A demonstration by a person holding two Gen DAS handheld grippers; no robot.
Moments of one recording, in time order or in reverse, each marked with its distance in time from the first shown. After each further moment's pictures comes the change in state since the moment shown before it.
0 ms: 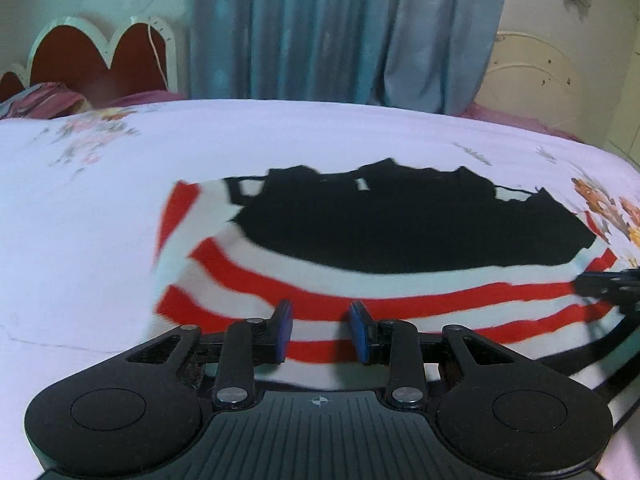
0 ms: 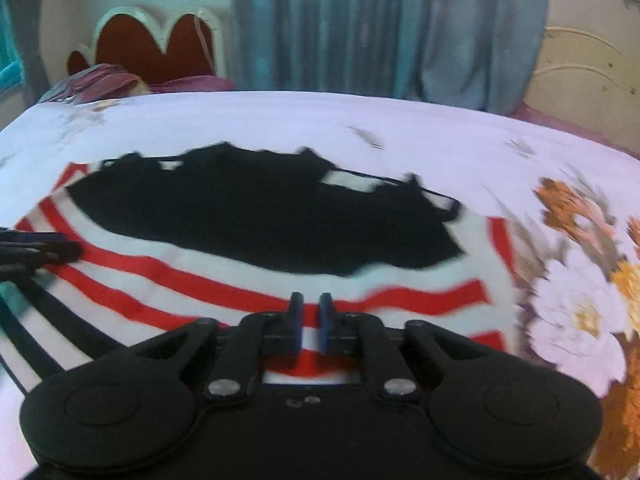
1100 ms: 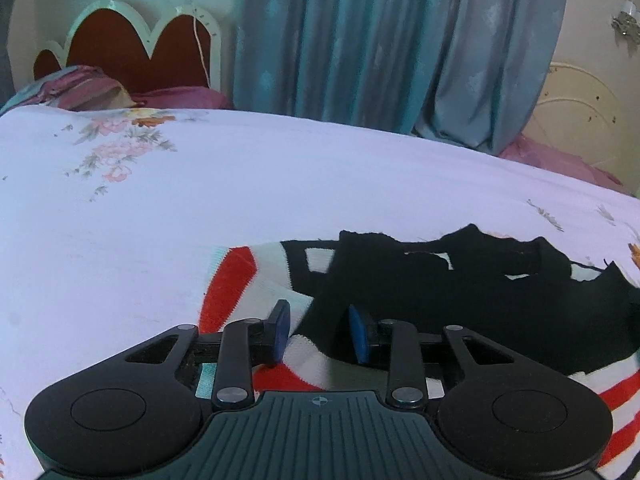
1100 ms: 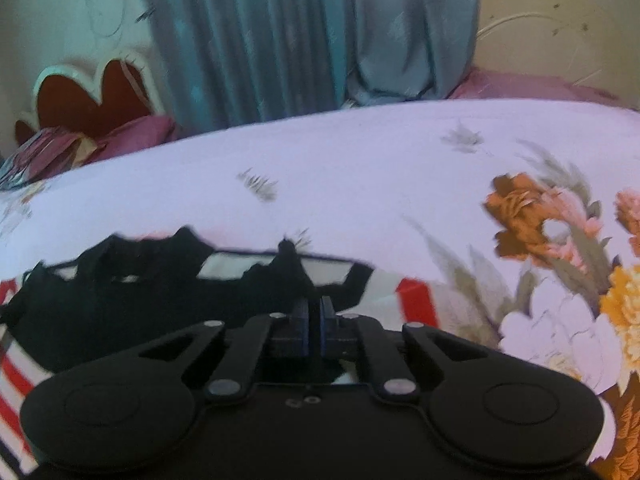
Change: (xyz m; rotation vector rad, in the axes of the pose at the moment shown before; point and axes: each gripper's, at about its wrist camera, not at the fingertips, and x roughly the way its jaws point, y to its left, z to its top) left arm 0.048 0.034 0.049 -0.123 -0.027 0.087; right arm 0.042 -0.083 0.055 0.228 -0.022 -0.039
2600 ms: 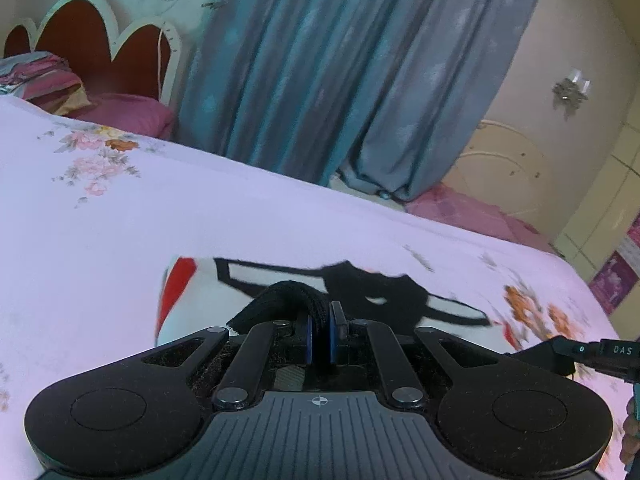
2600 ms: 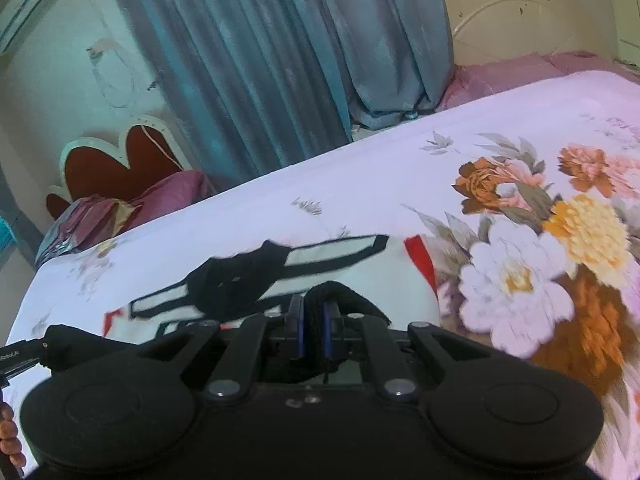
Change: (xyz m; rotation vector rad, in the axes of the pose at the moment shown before) left arm -0.104 0.008 0.010 -0.108 -0.068 -0.261; right arm -0.125 0.006 -0.028 0.197 -0.066 0.122
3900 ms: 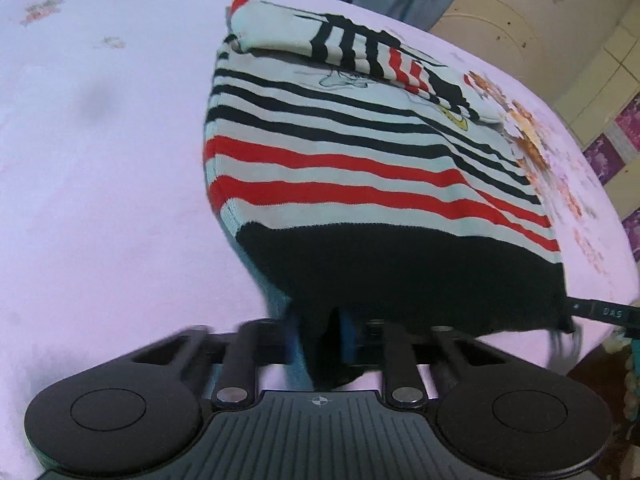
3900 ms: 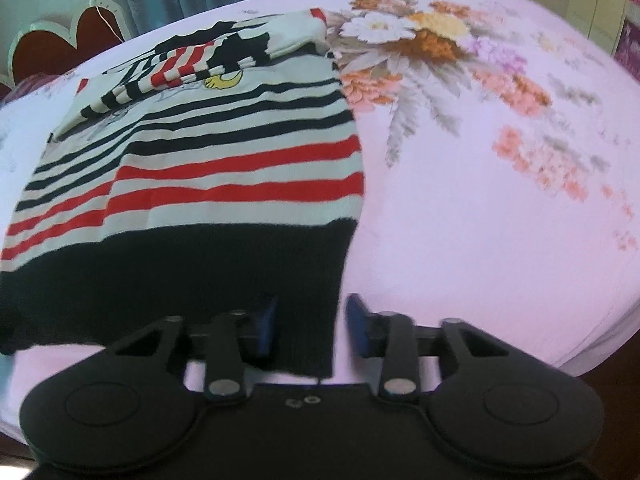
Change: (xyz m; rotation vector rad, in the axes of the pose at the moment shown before) left arm -0.206 0.048 -0.247 0.054 0.404 -0.048; right arm -0.178 0.007 -0.267 -0.056 0.263 -0.273
